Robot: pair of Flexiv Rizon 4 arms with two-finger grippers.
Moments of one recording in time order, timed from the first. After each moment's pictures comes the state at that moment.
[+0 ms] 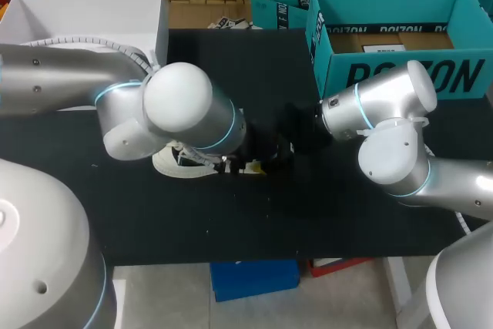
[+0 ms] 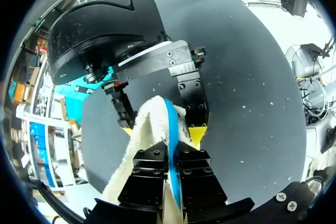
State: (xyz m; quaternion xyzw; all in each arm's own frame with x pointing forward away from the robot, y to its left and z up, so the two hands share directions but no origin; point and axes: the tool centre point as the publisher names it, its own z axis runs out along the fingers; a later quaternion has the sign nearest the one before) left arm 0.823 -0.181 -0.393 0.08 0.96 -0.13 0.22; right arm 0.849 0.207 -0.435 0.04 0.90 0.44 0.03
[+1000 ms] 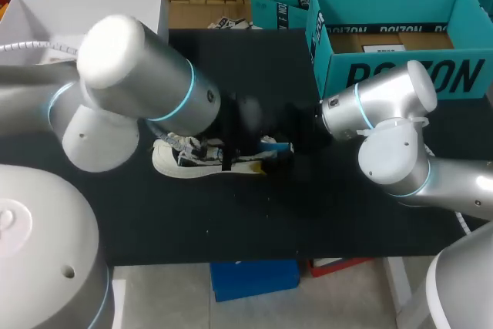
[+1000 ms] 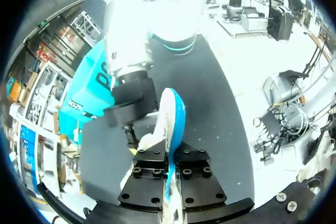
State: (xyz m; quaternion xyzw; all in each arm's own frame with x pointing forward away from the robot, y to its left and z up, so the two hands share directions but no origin) left arm 0.753 -0.194 -0.288 0.09 0.95 -0.25 0.15; right arm 0.849 0.207 -0.435 0.04 0.90 0.44 0.03
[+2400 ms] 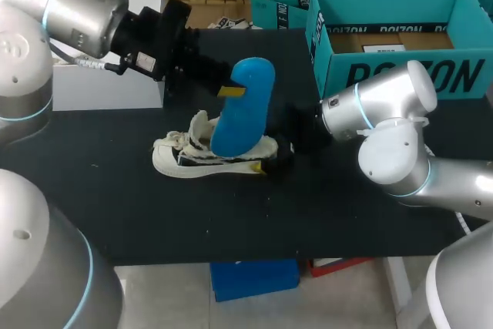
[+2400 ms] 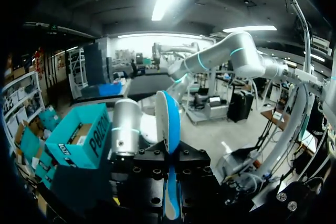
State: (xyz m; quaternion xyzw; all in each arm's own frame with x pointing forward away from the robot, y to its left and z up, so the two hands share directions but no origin) left arm 0.711 -0.169 -0.105 0.10 0.83 -0.55 -0.08; right arm 0.849 0.207 -0.435 0.04 0.90 0.44 0.03
